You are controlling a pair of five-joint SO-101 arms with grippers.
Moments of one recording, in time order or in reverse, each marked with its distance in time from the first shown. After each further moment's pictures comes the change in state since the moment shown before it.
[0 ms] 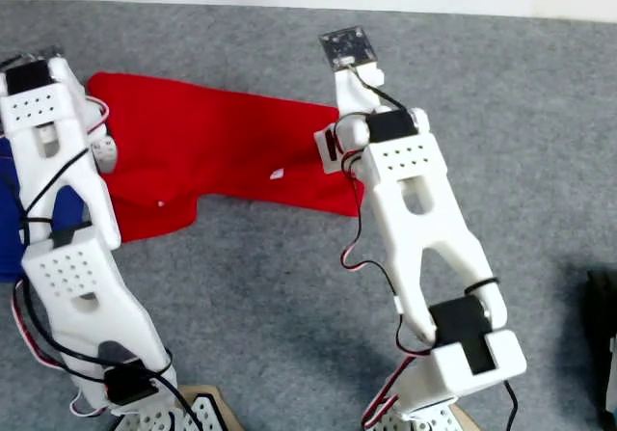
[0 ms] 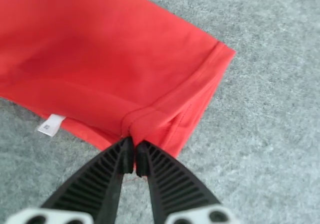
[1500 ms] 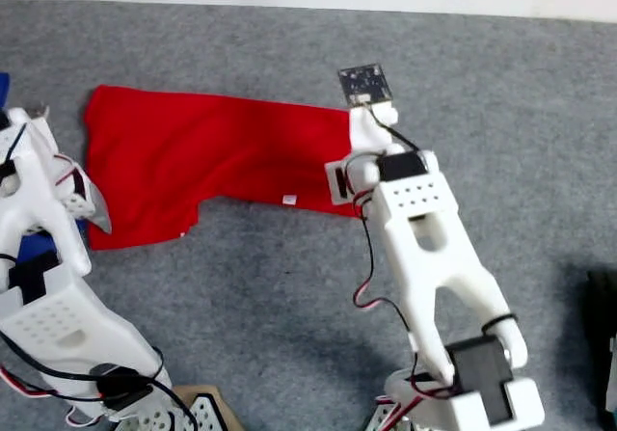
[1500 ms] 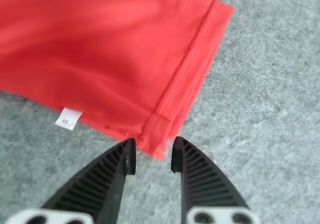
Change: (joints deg) left arm -9.7 -16.1 33.3 -8.7 -14.3; right arm 0.4 -12.4 21.7 -9.5 -3.4
